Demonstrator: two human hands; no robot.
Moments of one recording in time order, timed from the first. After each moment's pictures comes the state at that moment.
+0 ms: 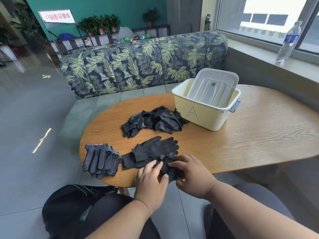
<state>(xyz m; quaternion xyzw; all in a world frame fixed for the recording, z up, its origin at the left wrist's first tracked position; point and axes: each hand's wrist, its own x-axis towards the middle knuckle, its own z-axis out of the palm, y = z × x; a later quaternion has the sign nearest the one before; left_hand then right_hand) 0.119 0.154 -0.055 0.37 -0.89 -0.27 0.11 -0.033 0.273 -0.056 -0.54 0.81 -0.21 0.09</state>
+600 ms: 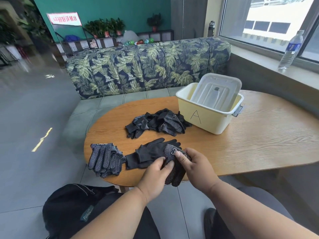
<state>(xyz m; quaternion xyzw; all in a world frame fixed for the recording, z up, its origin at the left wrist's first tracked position) 0.113 0.146 -0.020 0.26 -0.73 -0.62 0.14 -0.017 0.268 -0.010 -0.36 0.72 -0.55 0.23</state>
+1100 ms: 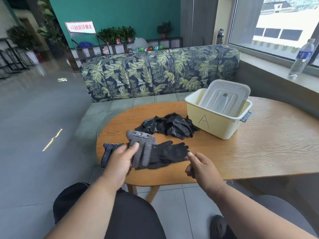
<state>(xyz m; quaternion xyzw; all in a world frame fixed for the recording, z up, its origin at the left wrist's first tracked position) 0.182 0.070 0.039 0.36 -0.62 -0.64 0.28 -0.005 0.264 -0.011 -0.25 0.69 -0.61 0.30</state>
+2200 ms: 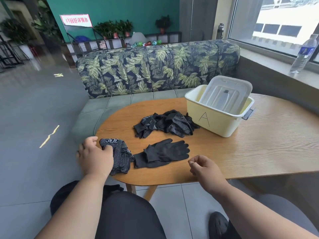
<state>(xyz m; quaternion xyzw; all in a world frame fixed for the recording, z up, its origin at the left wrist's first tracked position) 0.205 0.011 0.024 0.58 -0.71 -0.18 0.37 -0.019 0.266 -0.031 -0.25 0.77 -0.53 0.26</state>
